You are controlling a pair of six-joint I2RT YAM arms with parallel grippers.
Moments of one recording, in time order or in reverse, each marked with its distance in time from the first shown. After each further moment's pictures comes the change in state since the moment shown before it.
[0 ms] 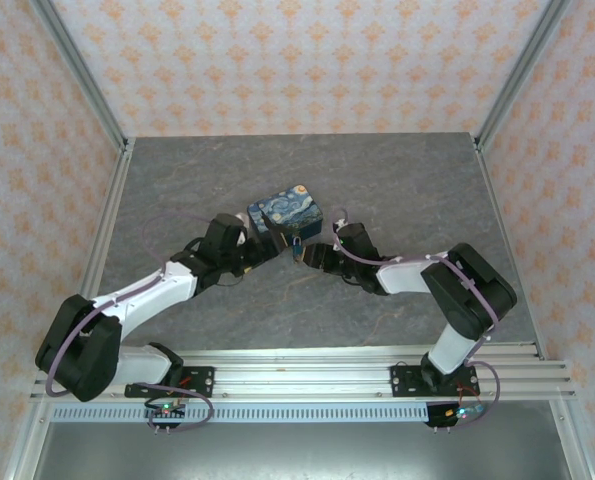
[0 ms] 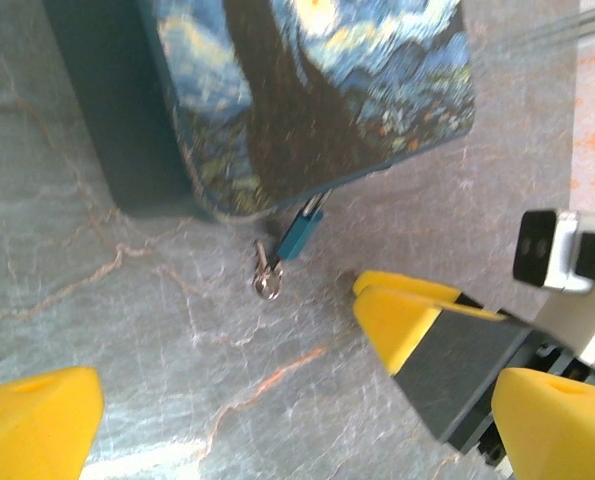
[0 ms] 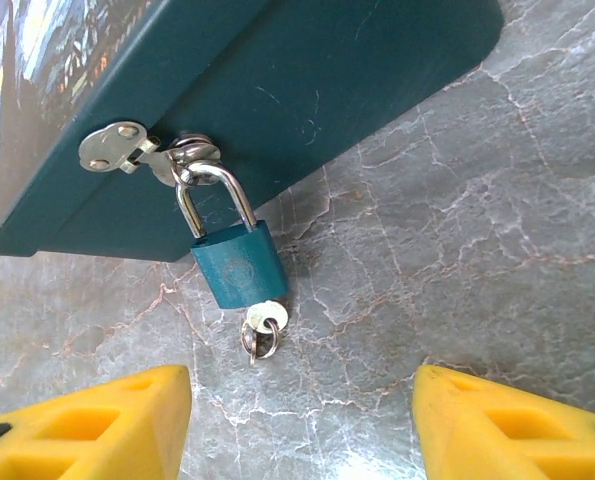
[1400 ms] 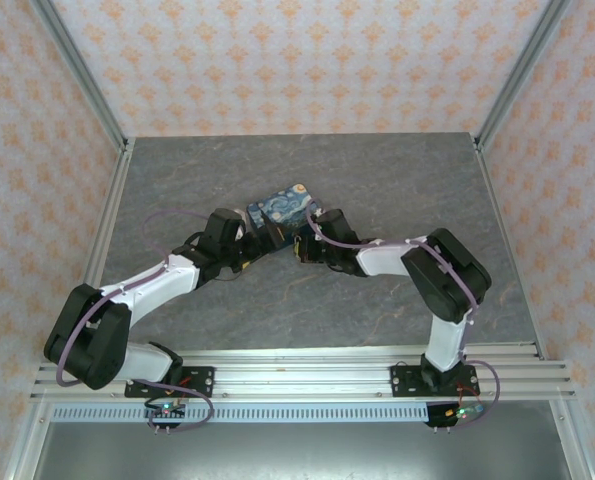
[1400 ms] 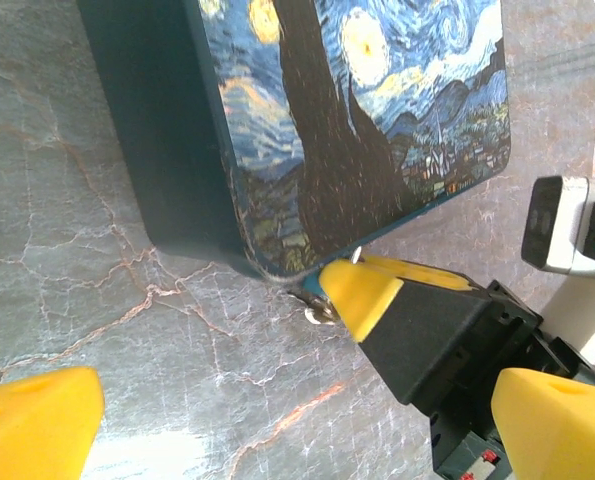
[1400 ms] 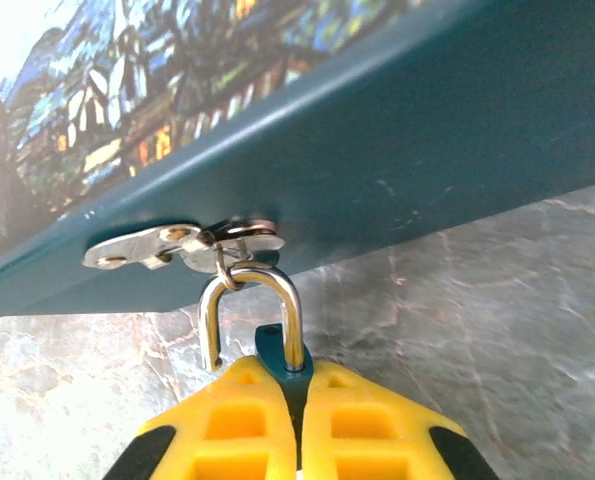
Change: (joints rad) left arm 0.043 0.068 0.017 0.016 0.013 -0.001; right arm 0.034 0.148 0.242 -0.193 0.043 -0.149
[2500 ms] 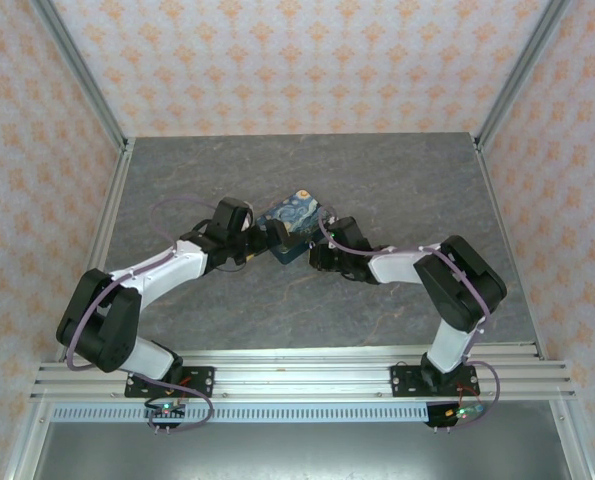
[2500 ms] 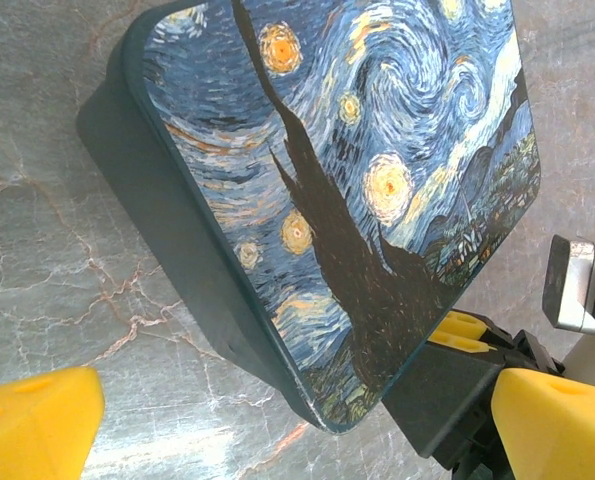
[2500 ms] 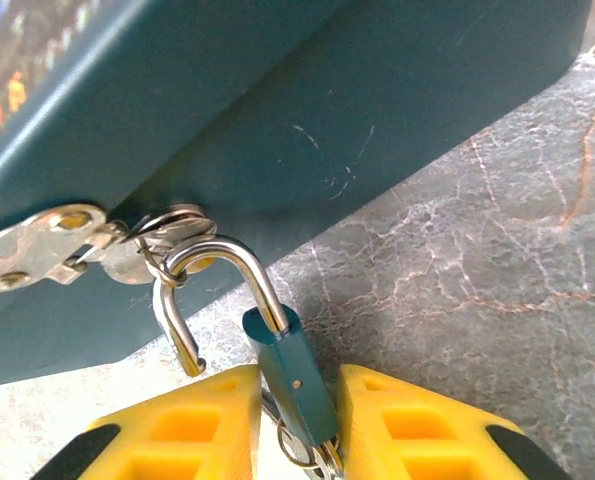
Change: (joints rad) left arm 0.000 0.099 0.129 -0.091 0.010 0.071; right arm -0.031 -0.082 -0.121 -0.014 0.028 -0.009
